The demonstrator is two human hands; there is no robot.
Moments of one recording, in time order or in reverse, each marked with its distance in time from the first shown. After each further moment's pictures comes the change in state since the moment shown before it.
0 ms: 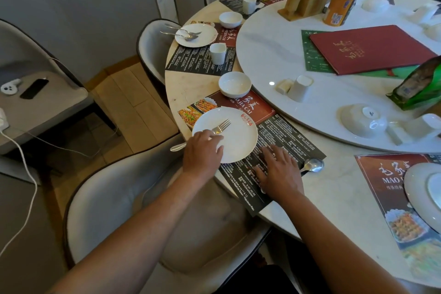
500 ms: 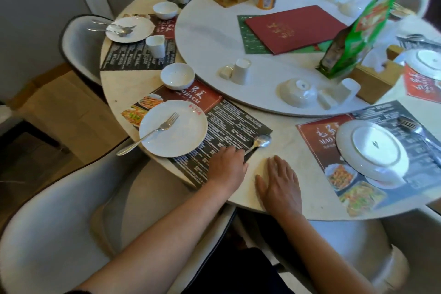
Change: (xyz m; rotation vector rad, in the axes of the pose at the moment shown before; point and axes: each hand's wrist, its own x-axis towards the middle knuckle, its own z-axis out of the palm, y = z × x) left_hand -0.039 0.154 0.054 -0.017 -0.253 0.300; right_hand -0.102 0.084 0.026 0.093 0.060 0.350
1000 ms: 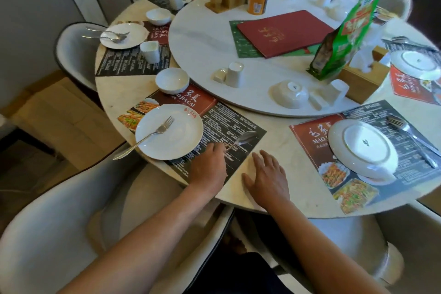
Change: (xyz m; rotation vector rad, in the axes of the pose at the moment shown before) left_hand -0.015 -0.024 -0.017 -0.088 0.103 -0.090; right_hand 0.012 -0.025 -0.018 -0.036 -0.072 -0.032
